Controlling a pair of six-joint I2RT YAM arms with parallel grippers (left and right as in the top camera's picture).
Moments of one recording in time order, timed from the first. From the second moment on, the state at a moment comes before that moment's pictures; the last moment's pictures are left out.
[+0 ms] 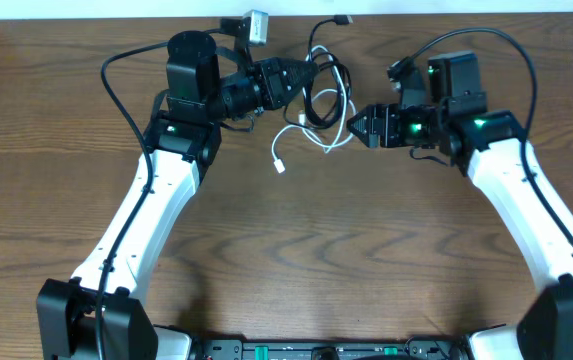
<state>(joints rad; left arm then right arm) -0.24 1.55 1.23 0.06 0.85 -0.73 0.24 1.61 1.27 -0.58 -0.54 0.26</state>
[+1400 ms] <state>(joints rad) -0.22 1.55 1.23 -0.10 0.91 -0.74 0.09 1.63 1.24 -0.40 -0.84 0.12</state>
